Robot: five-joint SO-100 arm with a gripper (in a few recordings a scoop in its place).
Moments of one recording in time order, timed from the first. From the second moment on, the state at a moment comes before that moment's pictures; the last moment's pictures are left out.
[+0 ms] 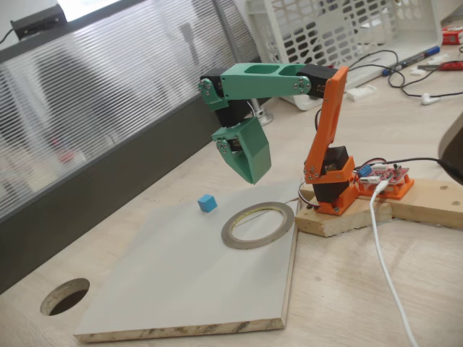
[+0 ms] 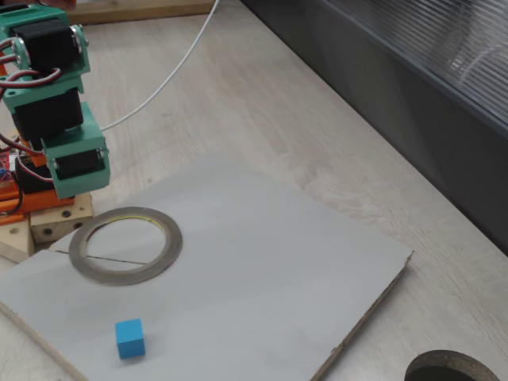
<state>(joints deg) 22.9 112.6 104.9 106.3 106.0</state>
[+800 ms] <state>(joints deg) 22.9 112.6 104.5 106.3 106.0</state>
